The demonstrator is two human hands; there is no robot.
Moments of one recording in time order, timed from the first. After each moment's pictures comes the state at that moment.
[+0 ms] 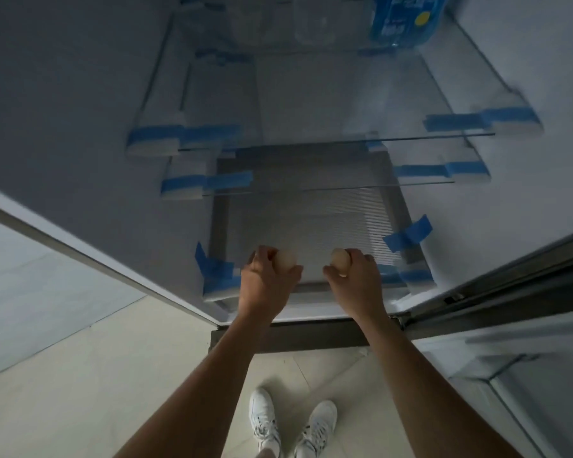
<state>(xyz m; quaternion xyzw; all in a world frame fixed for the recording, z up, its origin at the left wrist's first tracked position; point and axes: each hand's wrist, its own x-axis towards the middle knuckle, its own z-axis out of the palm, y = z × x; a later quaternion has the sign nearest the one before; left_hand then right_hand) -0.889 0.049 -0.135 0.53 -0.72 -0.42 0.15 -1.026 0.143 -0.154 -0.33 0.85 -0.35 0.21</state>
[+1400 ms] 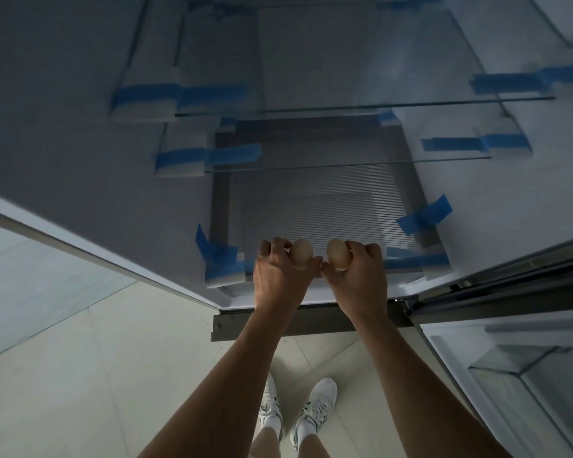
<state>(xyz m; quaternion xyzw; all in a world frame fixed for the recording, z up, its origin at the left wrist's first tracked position) -0.897 0.057 -0.167 0.54 -0.75 -0.35 0.14 -1.005 0.142 -0.196 -0.32 0.89 -0.31 0.11</state>
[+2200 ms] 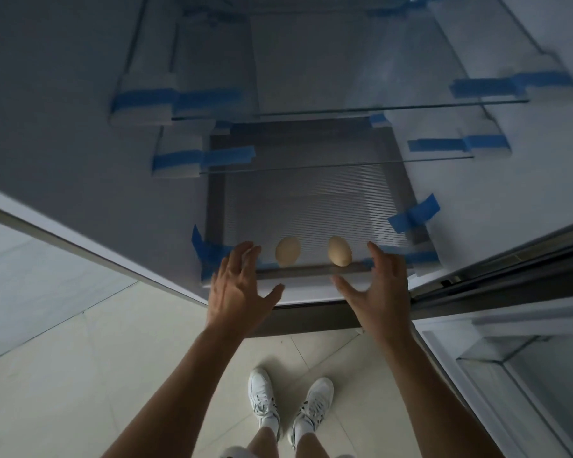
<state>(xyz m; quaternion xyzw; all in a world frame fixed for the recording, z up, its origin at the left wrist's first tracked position) -0.830 0.048 -0.168 0.43 -0.87 -0.21 0.09 -1.019 0.194 -0.188 -0.36 0.87 -0.34 0.06</state>
